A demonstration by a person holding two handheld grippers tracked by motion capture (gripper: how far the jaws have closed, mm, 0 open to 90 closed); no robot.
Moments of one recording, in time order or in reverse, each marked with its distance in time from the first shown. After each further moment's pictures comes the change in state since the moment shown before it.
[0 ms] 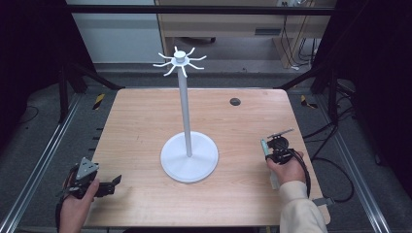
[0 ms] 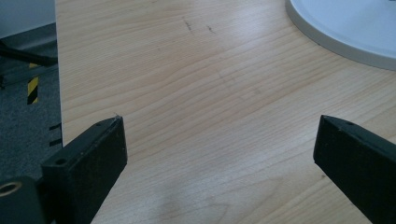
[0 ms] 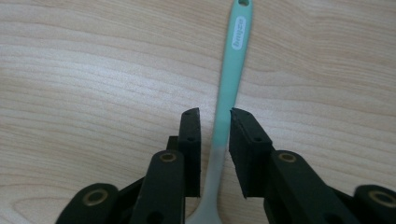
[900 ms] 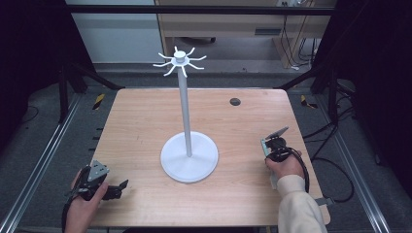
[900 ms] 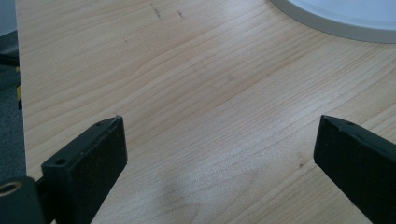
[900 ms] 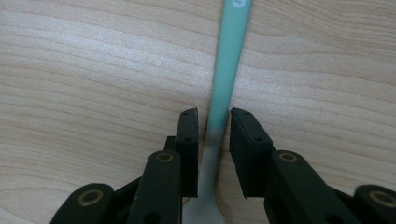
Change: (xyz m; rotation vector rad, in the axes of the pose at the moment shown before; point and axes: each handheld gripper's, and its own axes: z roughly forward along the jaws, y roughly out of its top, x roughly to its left) left arm -0.014 0.001 0.009 0.052 -0.027 0.063; right arm -0.004 0.007 0.015 0.175 -0.004 0.012
